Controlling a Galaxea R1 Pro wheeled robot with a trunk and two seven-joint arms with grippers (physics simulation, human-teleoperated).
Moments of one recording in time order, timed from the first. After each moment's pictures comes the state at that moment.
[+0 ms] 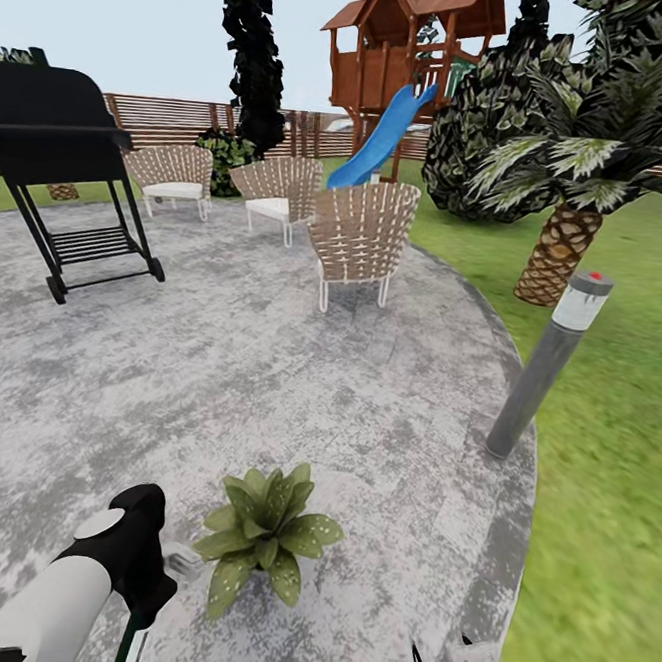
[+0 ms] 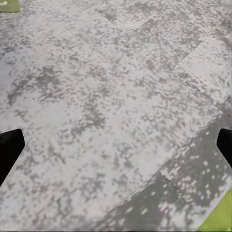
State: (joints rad) left arm -0.69 0.04 0.17 -0.60 -1.42 0.97 -1.37; right arm -0.39 -0.06 -0.04 -0.09 0.20 -0.68 0.01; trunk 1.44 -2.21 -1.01
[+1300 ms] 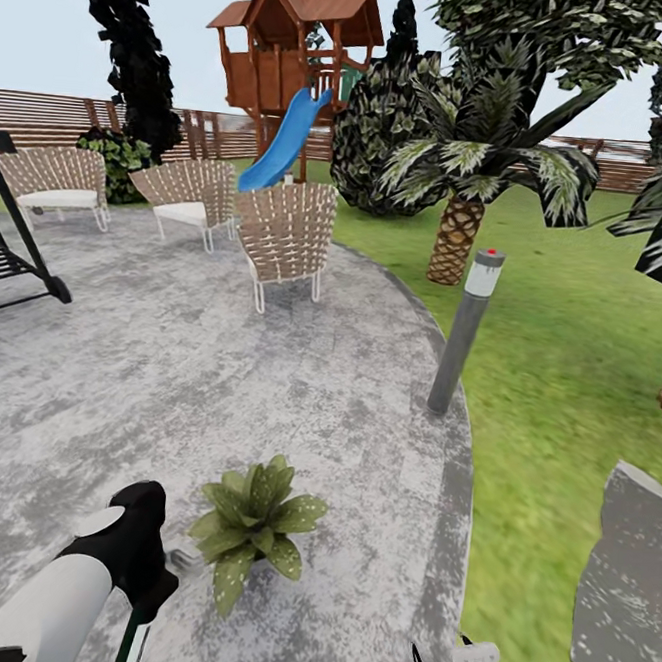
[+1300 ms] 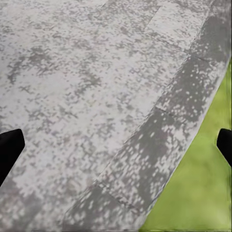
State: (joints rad) left arm -0.70 0.04 0.17 -0.61 -1.42 0.98 -1.36; right arm -0.39 -0.06 -0.04 -0.09 0.20 -0.68 0.01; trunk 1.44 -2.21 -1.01
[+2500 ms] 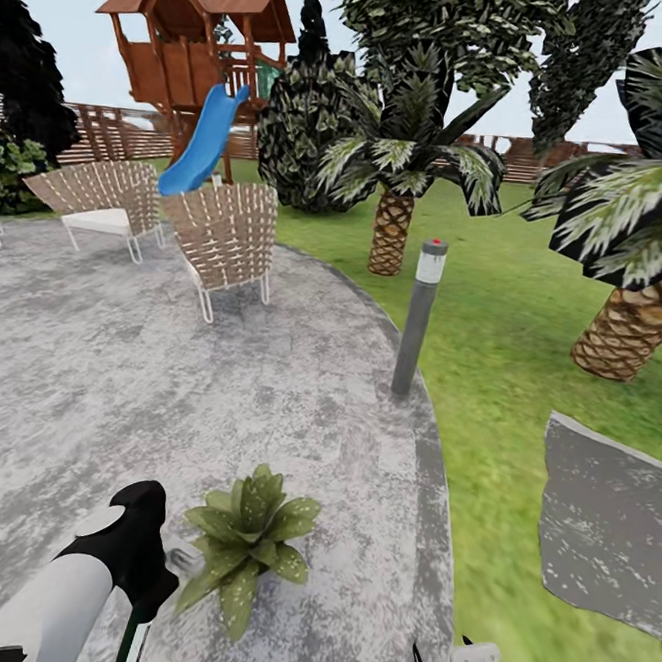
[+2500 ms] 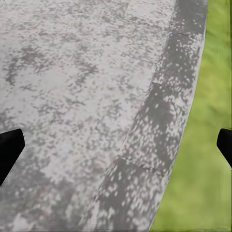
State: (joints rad) left arm -0.70 0.04 0.17 -0.61 -1.42 0.98 -1.36; right arm -0.39 -0.06 -0.04 -0.09 0.20 -0.68 0.01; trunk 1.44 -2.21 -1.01
